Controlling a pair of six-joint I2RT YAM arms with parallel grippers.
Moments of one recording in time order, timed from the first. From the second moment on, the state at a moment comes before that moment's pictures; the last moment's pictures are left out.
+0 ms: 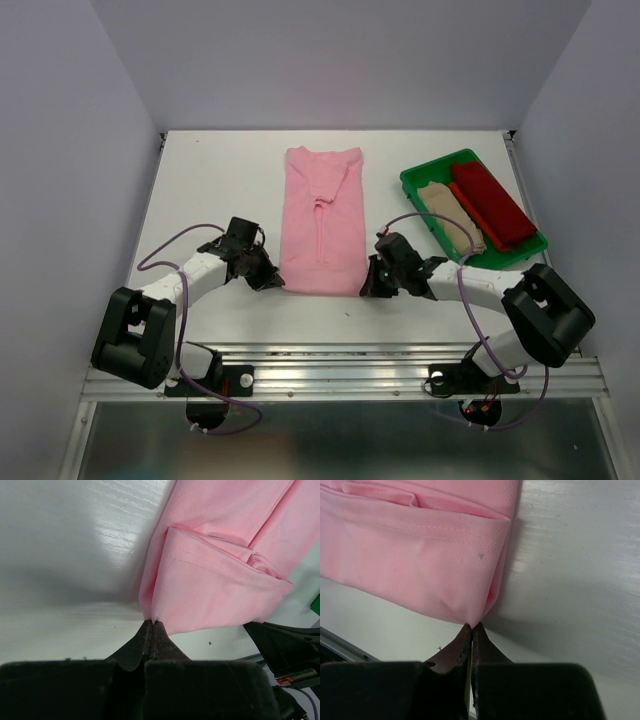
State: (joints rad) left arm -0.35 1.33 0.66 -0.41 0.24 -0.92; right arm 0.71 1.46 0.64 -0.10 -0.12 0.77
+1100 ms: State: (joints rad) left arm -0.29 1.41 0.85 -0.44 0.27 -0.95; right arm 0.57 1.60 0.98 -0.45 -0.27 0.63
